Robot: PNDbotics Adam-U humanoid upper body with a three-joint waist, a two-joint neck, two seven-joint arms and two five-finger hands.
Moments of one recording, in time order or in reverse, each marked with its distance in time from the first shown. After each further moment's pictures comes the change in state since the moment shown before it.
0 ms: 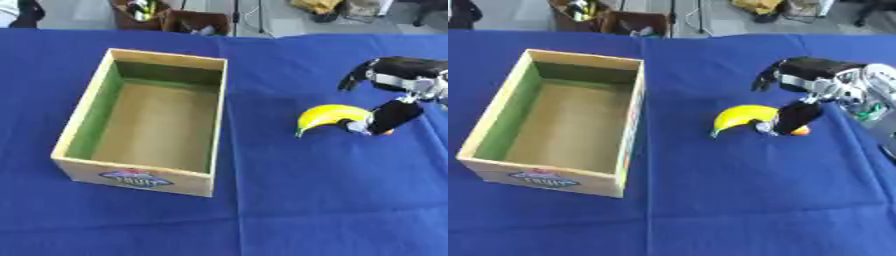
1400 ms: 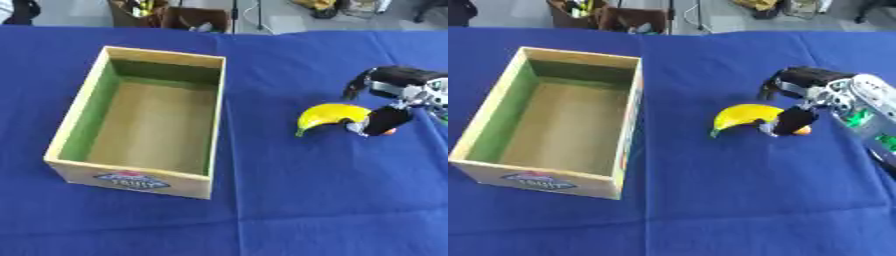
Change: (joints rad) left arm -0.009 0.000 0.000 0.000 0.003 -0.002 -0.006; right arm -0.003 0.023 0.000 0.087 0.019 0.000 -0.031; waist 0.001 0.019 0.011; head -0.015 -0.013
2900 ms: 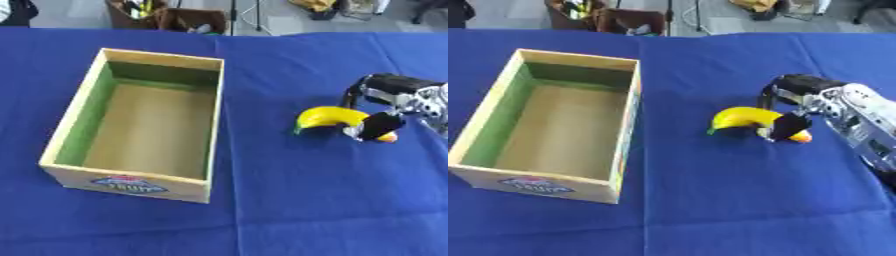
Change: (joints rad) left arm -0.007 0.000 0.000 0.000 0.005 0.002 -0.003; right arm 0.008 0.014 -0.001 0.030 0.026 0.012 -0.035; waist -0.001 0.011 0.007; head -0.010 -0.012
